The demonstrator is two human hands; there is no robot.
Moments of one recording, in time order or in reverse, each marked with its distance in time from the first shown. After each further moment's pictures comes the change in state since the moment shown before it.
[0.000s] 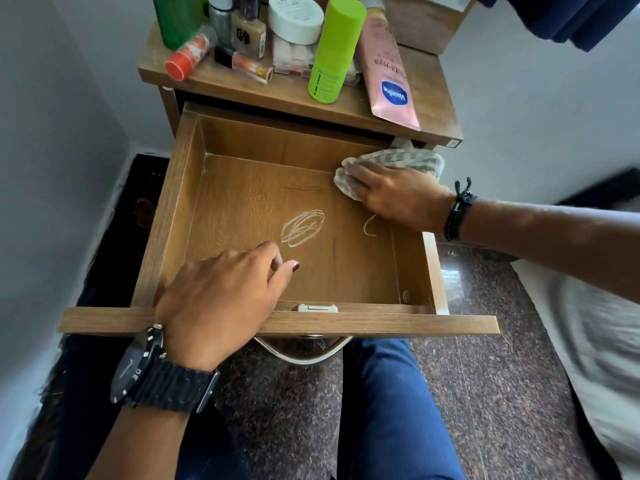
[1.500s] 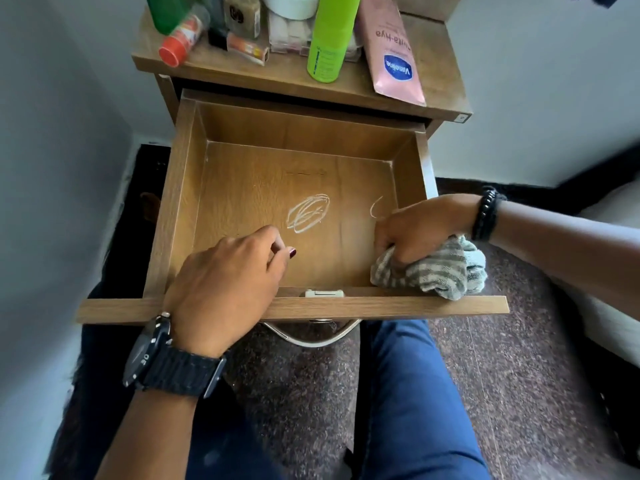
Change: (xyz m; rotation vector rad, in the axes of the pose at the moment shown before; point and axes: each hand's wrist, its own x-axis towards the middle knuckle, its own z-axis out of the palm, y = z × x) left_hand -0.005 0.006 -0.008 -0.056 -0.039 -0.111; right_hand -0.012 -0.022 -0.062 0.992 -0.947 0.004
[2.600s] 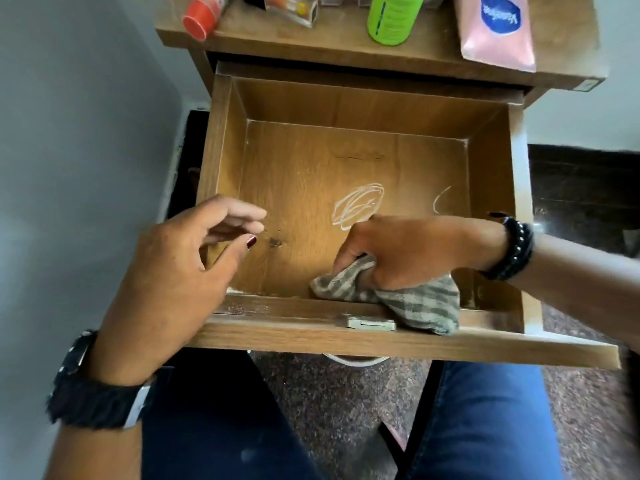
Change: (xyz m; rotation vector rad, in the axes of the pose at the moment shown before) left_hand 0.005 -0.046 -0.036 -0.431 0.156 -0.028; right_hand 0.021 -0.057 -0.020 0.197 0.170 -0.423
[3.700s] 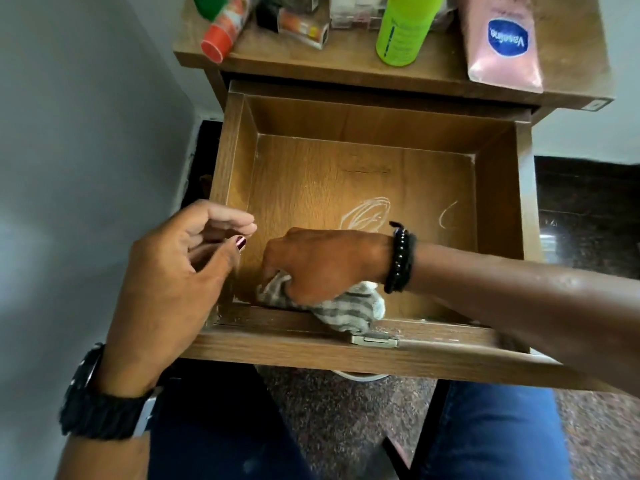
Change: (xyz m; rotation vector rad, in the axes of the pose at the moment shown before) left_hand 0.000 -0.004 -0.003 -0.223 0.104 -0.135; right_hand 0.065 -0.047 -0.003 0.024 0.076 -0.246
